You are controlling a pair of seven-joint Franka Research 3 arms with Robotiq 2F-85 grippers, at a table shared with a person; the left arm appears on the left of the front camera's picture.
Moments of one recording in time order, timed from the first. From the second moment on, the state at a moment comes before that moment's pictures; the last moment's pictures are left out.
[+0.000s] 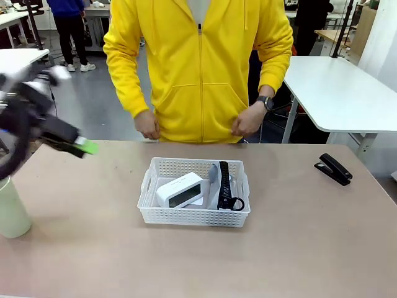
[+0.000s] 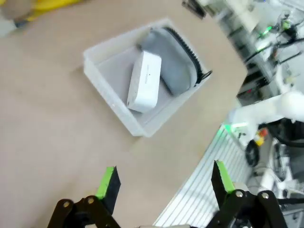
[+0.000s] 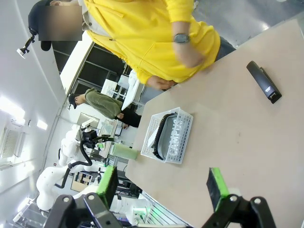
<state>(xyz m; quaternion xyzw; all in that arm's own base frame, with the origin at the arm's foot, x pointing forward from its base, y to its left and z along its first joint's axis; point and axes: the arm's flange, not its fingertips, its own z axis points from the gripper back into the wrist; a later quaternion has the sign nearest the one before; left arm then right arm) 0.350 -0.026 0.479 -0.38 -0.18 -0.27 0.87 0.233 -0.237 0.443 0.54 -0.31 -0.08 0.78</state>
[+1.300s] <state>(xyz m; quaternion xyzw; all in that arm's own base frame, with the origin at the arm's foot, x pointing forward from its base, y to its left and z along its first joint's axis) 0.274 0.165 0.467 -0.55 -0.32 -0.13 0.76 0.233 -0.237 0.444 0.54 -0.31 -0.08 0.78</state>
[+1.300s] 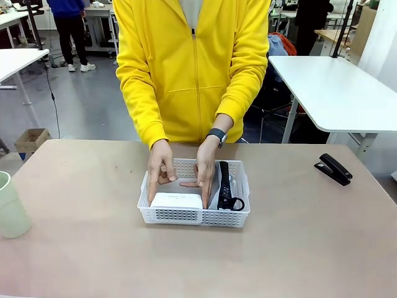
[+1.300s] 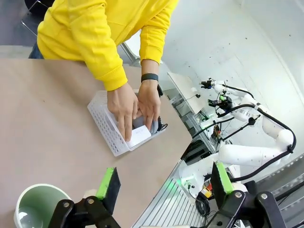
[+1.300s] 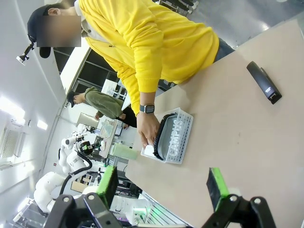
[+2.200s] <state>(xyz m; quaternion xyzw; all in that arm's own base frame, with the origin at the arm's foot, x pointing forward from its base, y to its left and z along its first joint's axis) 0.274 0.165 0.466 -0.55 -0.32 -0.13 0.76 0.233 -0.237 0.444 0.54 -0.31 -0.08 0.78</state>
